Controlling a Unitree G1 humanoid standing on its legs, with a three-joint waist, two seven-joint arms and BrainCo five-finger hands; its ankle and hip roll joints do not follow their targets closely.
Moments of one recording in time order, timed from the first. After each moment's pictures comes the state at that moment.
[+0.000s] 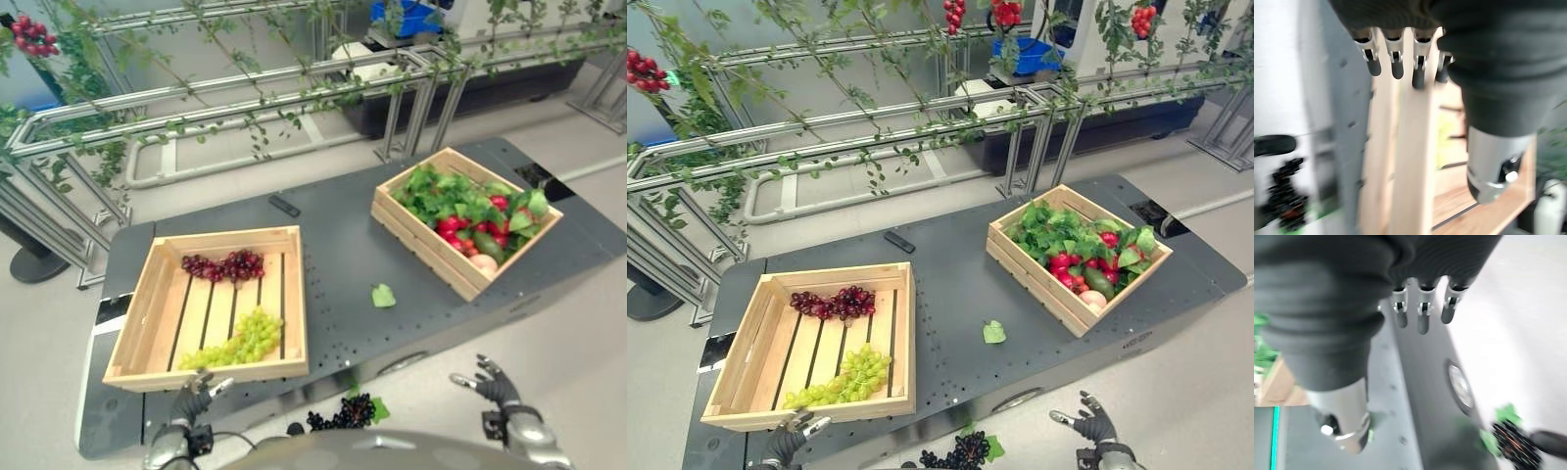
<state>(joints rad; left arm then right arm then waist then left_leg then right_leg) 0.27 0.30 0.04 0.67 -0.38 -0.18 0.00 0.11 -0.40 -0.02 0.91 0.19 -0.20 -0.03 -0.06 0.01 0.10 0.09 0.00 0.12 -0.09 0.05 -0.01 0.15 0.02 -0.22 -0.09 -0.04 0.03</state>
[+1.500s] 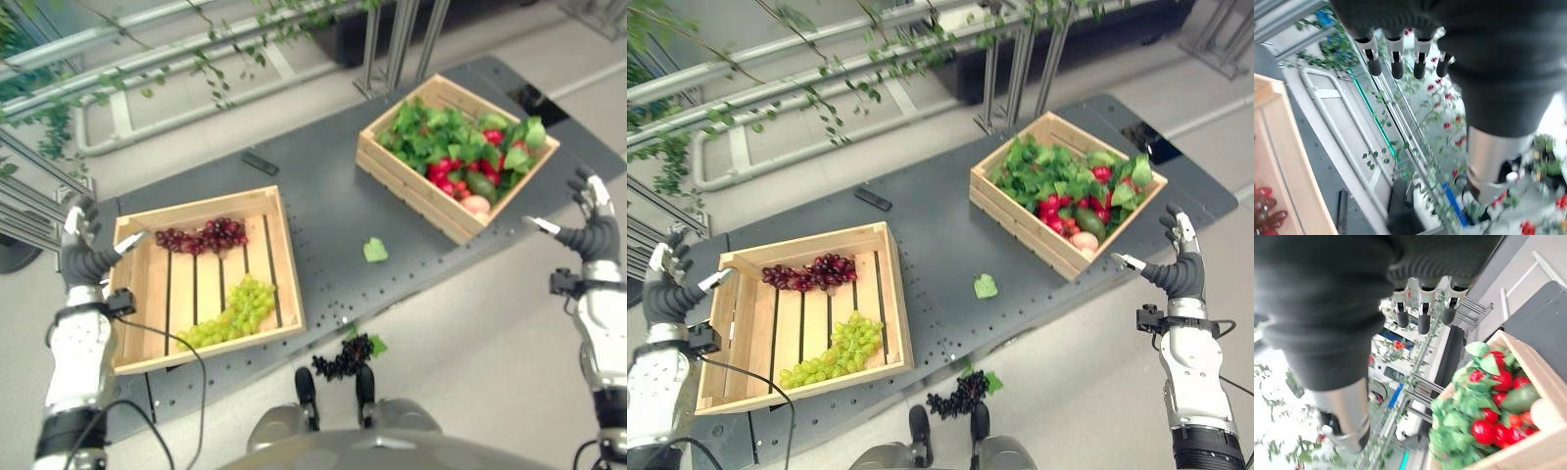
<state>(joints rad) 0.00 0.68 0.30 0.27 -0.29 -0.31 0.16 -0.01 -0.62 -0.28 0.13 0.12 -0.28 -0.11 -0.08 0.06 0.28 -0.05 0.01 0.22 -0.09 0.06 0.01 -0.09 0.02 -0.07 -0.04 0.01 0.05</state>
